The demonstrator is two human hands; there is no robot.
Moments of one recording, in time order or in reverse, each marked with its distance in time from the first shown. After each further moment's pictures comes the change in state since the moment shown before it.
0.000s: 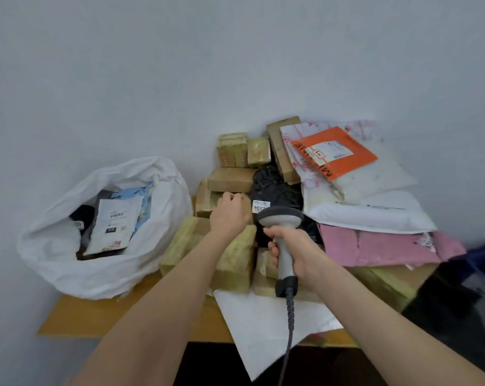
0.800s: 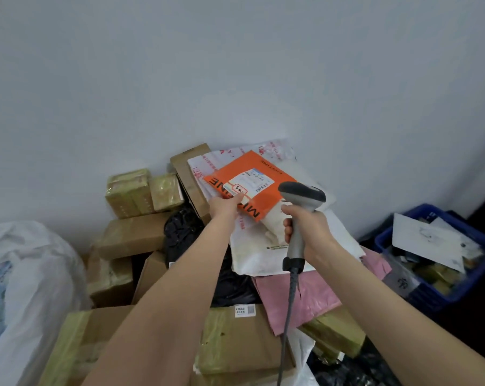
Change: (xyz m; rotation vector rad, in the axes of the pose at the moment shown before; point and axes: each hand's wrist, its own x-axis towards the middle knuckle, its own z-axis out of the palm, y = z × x) left_hand 0.183 0.185 0.076 -1.317 -0.268 -0.454; right_hand 0.073 -0.133 -0.138 0.240 0.464 -0.359
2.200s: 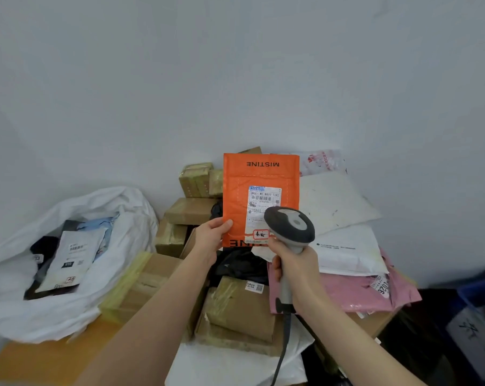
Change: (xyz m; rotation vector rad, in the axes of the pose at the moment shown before) left_hand -0.131 -0.040 -0.093 -0.076 0.203 0.141; right_hand -0.077 0.040 -0.039 -0.137 -0.361 -0.052
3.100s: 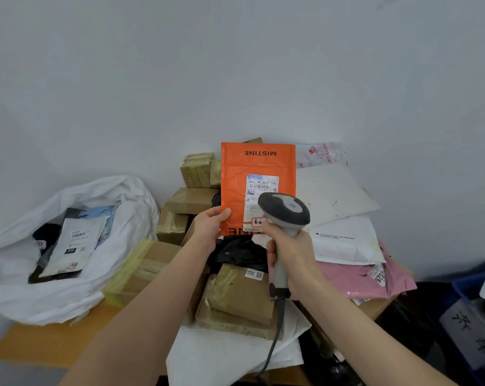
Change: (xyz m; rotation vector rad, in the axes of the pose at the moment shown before) left_hand -0.009 0.005 -0.003 -0.012 0.025 -0.007; right_hand -0.015 -0.015 0.010 -0.002 -0.057 0.001
